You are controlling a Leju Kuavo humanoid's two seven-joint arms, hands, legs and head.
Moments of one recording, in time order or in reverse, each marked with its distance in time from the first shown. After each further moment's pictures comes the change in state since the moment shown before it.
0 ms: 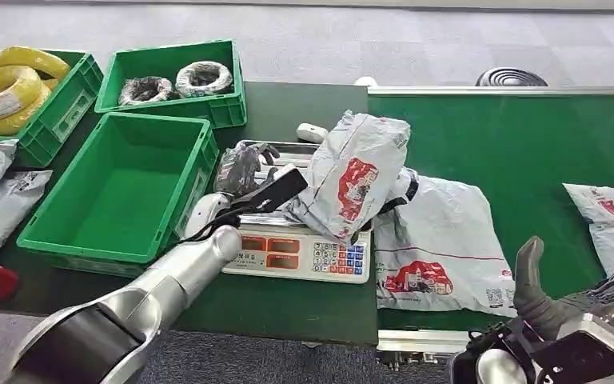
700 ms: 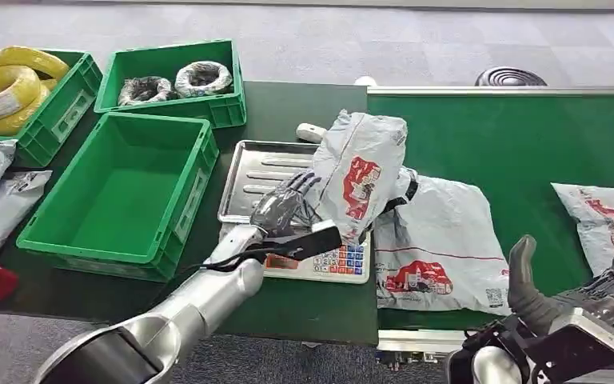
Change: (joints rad) left arm 0.105 -0.083 -0.040 0.008 -0.152 -0.148 -0.033; right arm -0.006 0.000 0.004 0.026 0.010 0.000 0.000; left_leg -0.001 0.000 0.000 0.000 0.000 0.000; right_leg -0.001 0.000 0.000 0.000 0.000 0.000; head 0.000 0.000
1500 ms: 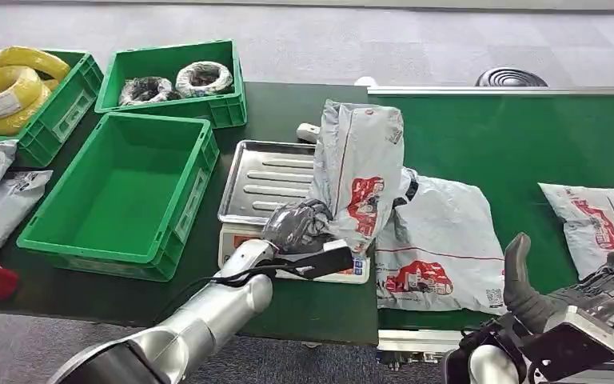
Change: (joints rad) left arm 0.045 -0.027 -0.019 -0.005 -0.017 -0.034 -0.022; right arm -0.001 0.000 0.016 0.002 0.009 0.000 0.000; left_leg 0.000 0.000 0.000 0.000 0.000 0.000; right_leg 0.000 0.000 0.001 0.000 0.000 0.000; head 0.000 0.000
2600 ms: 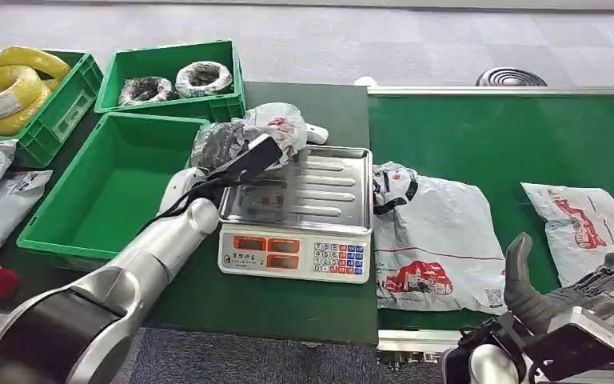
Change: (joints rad) left arm -0.235 0.166 0.243 -0.015 0.034 0.080 0.128; right arm -0.003 0.000 -0.001 0.004 -0.037 0.000 0.000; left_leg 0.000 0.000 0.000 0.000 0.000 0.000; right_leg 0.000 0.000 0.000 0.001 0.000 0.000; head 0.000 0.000
